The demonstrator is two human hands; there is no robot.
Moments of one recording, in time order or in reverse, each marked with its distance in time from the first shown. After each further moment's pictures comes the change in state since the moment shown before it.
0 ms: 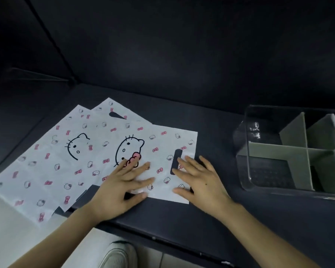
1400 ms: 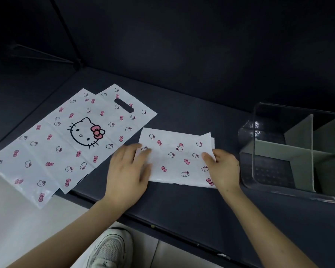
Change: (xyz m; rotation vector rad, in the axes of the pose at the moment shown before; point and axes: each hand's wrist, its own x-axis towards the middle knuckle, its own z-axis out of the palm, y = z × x) left_hand 0.018 0.045 0.009 0.230 0.362 -0.369; right_hand 0.014 0.011 -0.017 0.633 0.211 0.879
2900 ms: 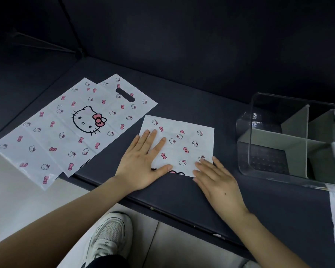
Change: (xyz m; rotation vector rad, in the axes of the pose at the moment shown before) left_hand 0.004 0.007 0.019 0.109 -0.440 0.076; right_hand -0.047 0.060 -0.008 -0.535 0.116 -1.103
